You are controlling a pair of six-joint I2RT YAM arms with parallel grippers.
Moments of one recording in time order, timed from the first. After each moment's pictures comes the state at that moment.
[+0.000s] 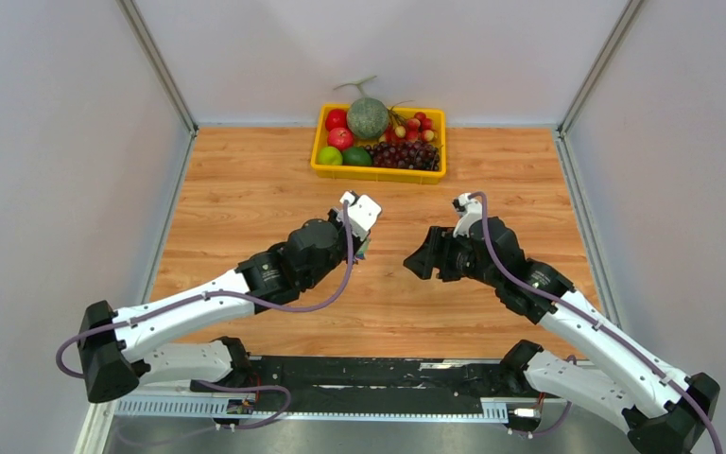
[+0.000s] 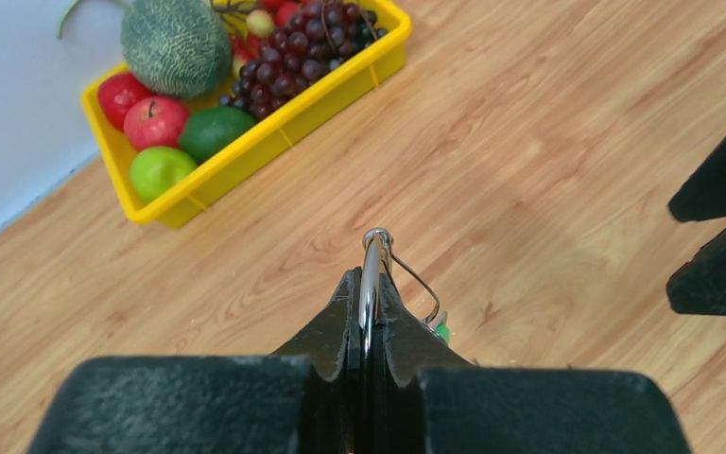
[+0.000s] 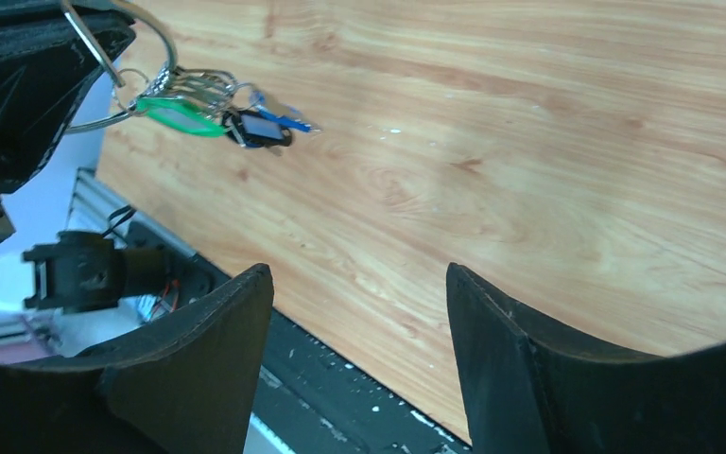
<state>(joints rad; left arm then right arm) -1.06 1.09 0.90 -0.06 -0.41 0.12 0.72 0.84 0.80 -0.46 -0.10 0.65</state>
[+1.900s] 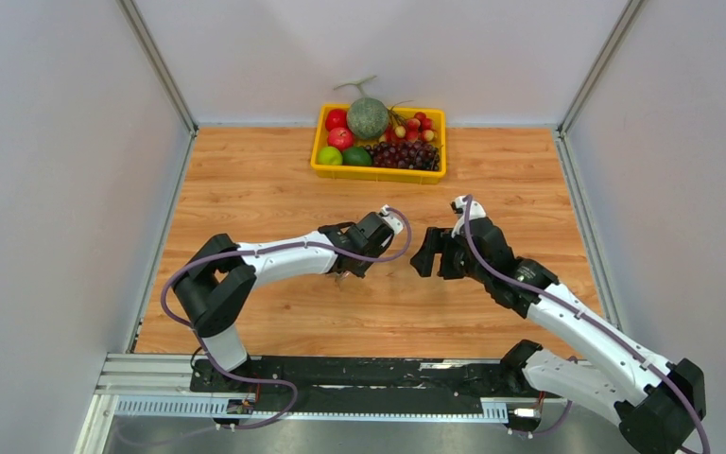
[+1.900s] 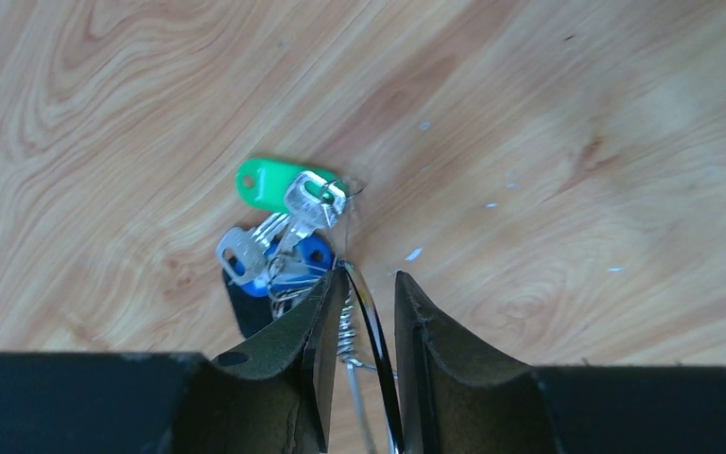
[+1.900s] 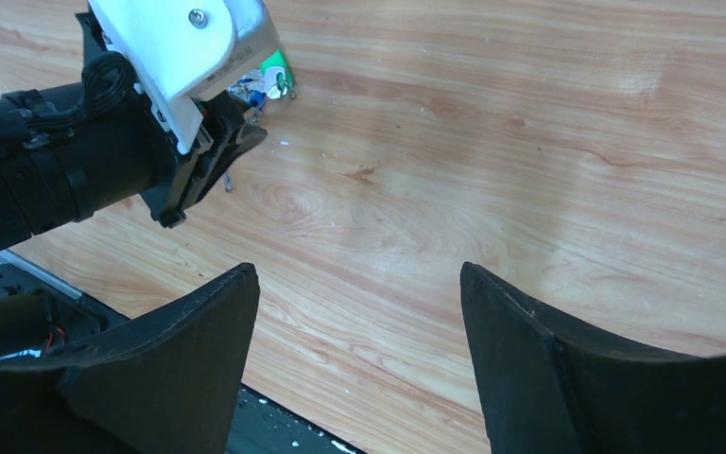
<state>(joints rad) -0.92 1.72 1.09 -0.44 -0.33 -0.05 0.68 0.93 0.72 -0.43 0.04 0.57</state>
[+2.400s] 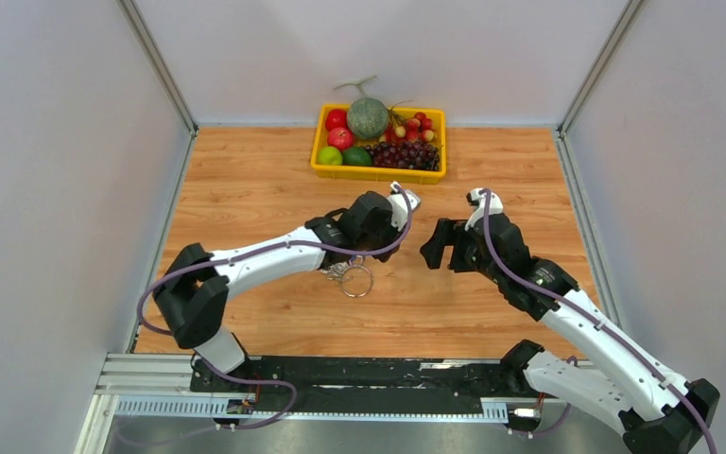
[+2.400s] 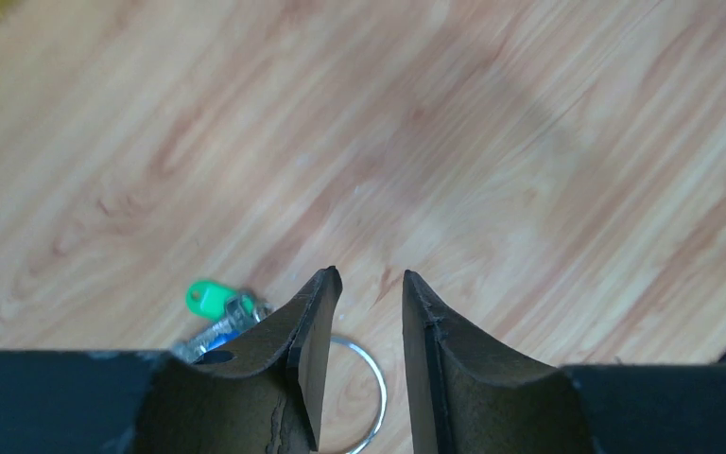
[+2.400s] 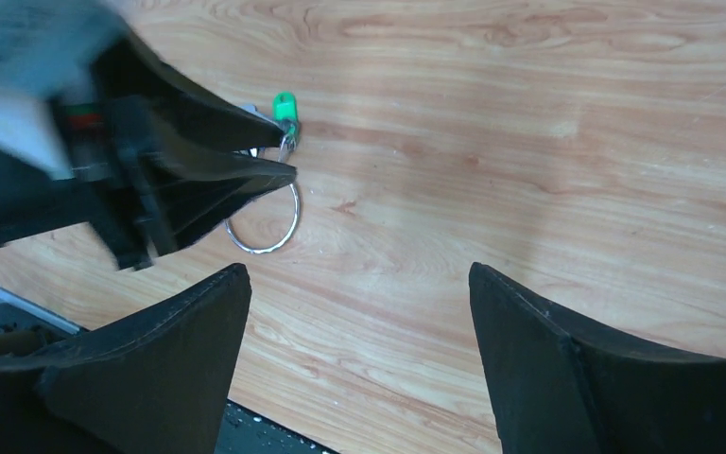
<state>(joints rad) -0.92 1.65 1.15 -0.25 -0.04 -0.07 0.66 0.85 0.79 -0.52 0.12 0.54</state>
